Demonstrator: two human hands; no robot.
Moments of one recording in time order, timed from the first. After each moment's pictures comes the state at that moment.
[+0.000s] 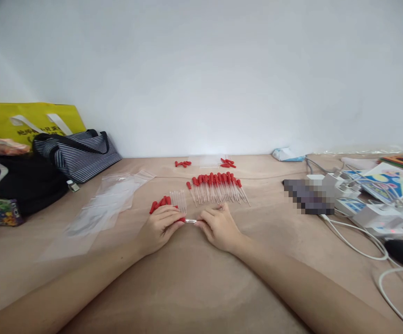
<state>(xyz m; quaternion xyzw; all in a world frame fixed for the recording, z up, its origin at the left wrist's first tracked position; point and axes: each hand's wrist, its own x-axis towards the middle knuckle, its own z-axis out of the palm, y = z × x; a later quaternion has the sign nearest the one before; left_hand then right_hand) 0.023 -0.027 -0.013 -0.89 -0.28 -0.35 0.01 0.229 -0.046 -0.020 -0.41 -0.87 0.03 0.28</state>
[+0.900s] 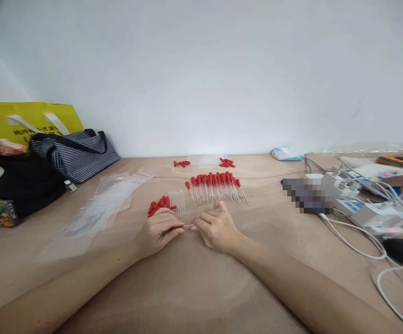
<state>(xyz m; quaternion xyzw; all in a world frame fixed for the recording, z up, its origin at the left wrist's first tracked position) 0.025 -0.031 -0.012 -0.90 -0.21 -0.37 0.00 0.228 -0.046 -0.021 -0.32 -0.88 -0.14 0.33</state>
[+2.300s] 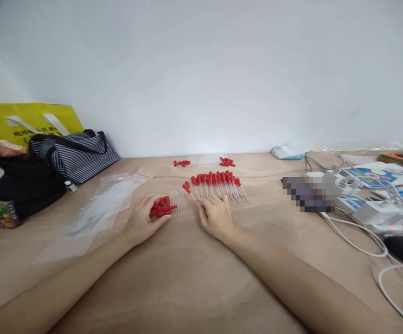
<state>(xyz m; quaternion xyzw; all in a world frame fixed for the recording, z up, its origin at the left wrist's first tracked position) -0.006 -0.014 -0.008 -0.83 -0.47 -0.31 0.03 0.214 -0.023 -0.029 -0.50 -0.78 -0.05 0.38</state>
